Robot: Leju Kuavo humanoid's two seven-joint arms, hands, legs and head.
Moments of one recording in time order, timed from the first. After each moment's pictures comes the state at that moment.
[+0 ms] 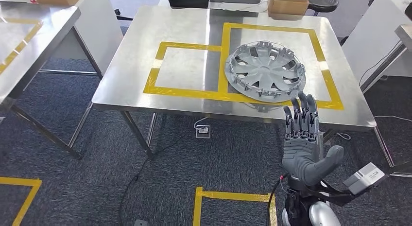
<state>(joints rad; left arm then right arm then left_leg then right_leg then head) -0.13 0.02 -1.12 -0.22 0.81 0.26 -0.03 0.03 -0.26 0.42 -1.96 -0.41 -0.20 -0.45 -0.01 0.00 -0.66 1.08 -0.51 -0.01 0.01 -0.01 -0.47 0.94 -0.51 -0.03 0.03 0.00</state>
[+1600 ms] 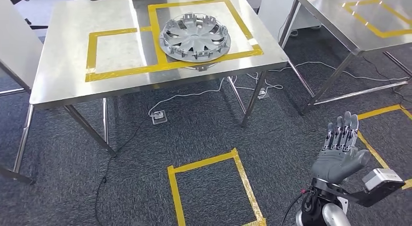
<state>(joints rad) -0.12 0.02 -1.12 -0.22 0.80 0.26 -0.03 0.13 -0.21 0.17 -1.78 -0.51 -0.39 -0.54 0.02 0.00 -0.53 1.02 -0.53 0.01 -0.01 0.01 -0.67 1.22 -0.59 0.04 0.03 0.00</state>
